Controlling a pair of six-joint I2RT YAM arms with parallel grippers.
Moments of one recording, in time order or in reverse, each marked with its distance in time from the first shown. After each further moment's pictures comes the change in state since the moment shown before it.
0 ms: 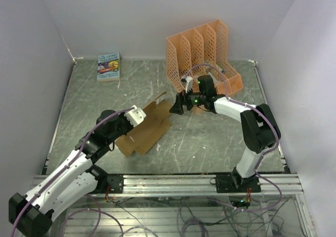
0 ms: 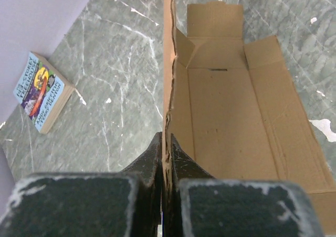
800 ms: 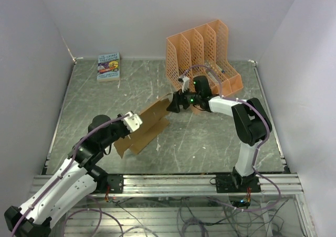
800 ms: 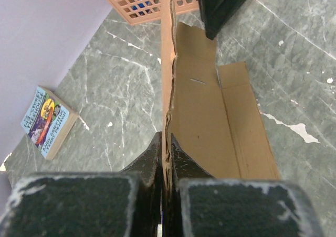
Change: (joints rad) left arm -0.001 -0.167 -0.014 -0.034 0.118 0.028; right arm 0.013 0.133 0.038 0.105 0.034 0.075
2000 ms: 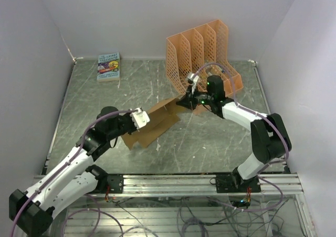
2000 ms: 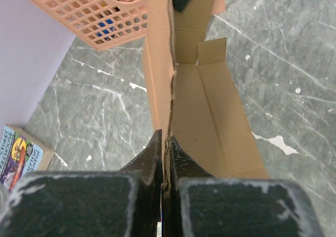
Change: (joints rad) left arm -0.003 0.182 0.047 0.065 0.154 0.024; right arm -0.042 -0.267 -0.138 0.058 -0.116 -0.214
